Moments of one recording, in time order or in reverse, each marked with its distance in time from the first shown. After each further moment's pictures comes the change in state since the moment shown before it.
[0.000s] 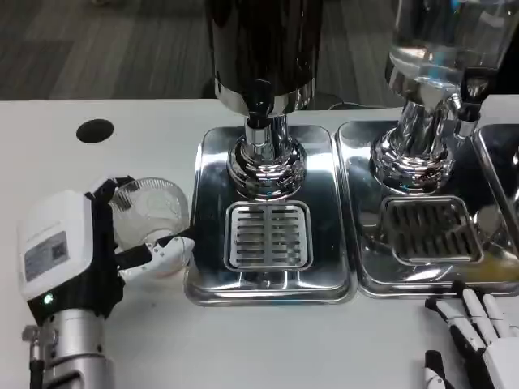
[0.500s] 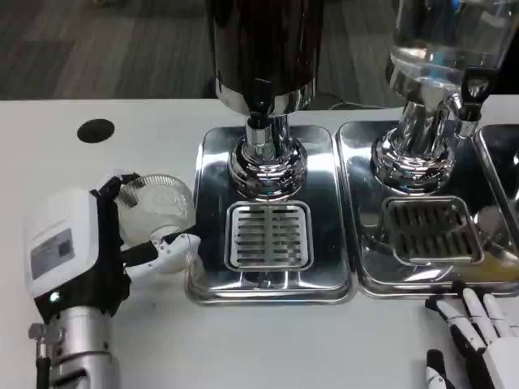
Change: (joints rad) left arm -0.014 -0.018 -0.010 0.000 0.003 0.001 0.001; right arm 0.000 0.000 0.000 0.000 0.000 0.000 0.000
